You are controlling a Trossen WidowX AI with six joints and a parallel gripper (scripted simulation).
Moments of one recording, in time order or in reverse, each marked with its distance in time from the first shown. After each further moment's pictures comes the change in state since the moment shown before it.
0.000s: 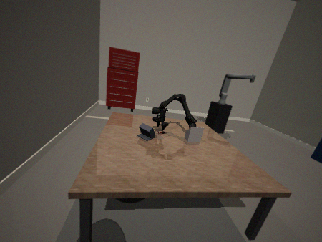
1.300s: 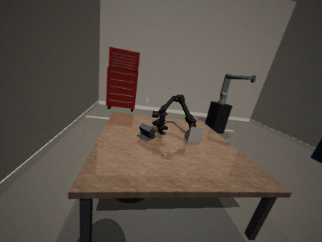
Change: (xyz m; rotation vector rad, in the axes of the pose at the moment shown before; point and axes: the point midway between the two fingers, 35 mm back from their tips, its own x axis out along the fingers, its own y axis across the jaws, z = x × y) arm 0.040 0.000 -0.004 -0.002 0.004 -0.004
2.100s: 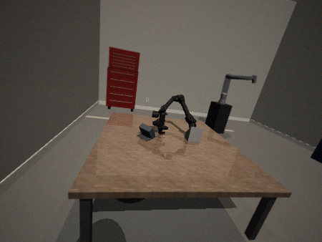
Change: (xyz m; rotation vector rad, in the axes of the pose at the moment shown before) arm 0.000 0.000 0.000 -0.002 -0.001 0.002
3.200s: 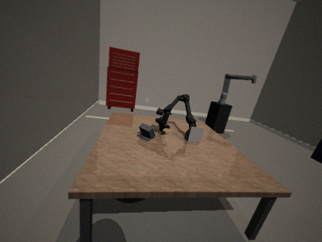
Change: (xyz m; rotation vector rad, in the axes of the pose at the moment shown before) arm -0.014 0.000 -0.010 0.001 -0.230 -0.002
